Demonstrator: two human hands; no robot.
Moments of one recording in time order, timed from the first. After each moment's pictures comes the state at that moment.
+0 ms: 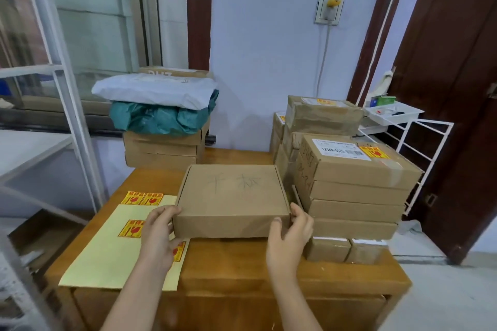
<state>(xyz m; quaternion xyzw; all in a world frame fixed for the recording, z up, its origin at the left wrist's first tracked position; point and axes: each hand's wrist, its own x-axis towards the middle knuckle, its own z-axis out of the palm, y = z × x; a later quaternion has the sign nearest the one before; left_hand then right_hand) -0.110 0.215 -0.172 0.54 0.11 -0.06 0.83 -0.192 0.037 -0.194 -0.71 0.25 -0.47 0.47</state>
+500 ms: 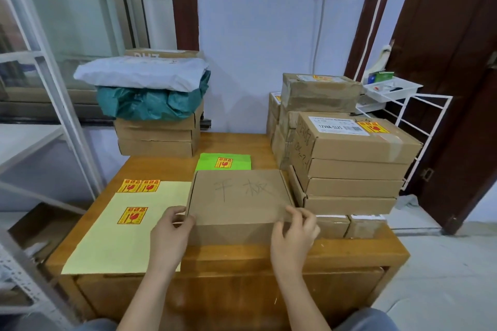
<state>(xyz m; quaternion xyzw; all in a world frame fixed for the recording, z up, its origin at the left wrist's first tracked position) -0.134 0.209 -0.198 0.82 -0.01 0.04 0.57 -0.207 0.030 -0.233 -0.76 0.31 -0.44 0.36</state>
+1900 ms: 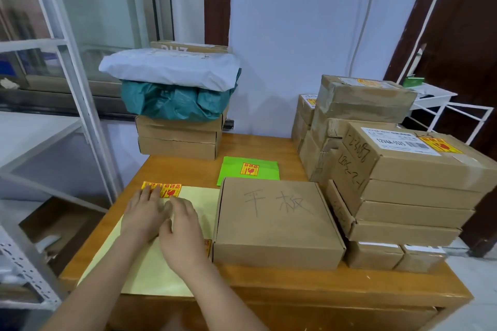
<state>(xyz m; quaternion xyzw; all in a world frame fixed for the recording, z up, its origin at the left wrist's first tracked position) 0.027 0.292 -0.232 0.99 -0.07 0.02 0.15 -0.084 0.205 -0.203 -0.87 -0.02 -0.12 0.47</state>
